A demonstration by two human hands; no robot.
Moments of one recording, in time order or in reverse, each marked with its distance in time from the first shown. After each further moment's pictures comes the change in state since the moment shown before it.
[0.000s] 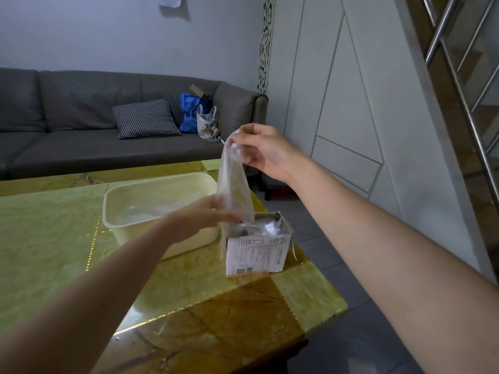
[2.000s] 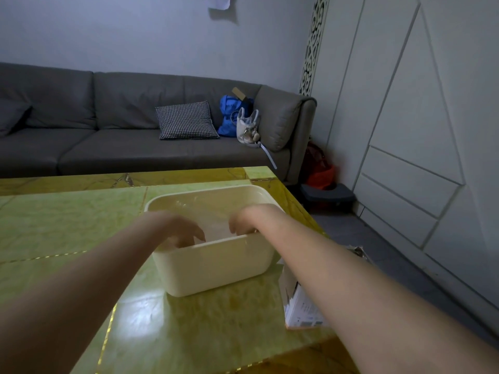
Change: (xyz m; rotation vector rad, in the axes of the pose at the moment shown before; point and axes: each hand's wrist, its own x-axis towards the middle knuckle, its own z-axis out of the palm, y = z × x) left_hand 0.035 -0.089 -0.145 1.163 -0.207 -0.442; right_hand 0.130 0.148 0.086 -1.701 -0.594 0.446
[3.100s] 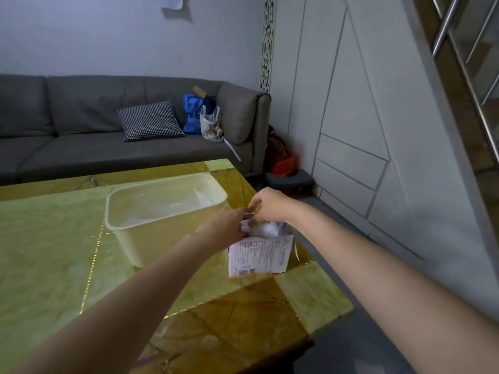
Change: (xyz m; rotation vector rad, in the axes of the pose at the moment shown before) left_hand -0.050 0.190 0.009 -0.165 0.600 0.237; right_hand -0.161 0.104 0.059 0.634 0.404 0.035
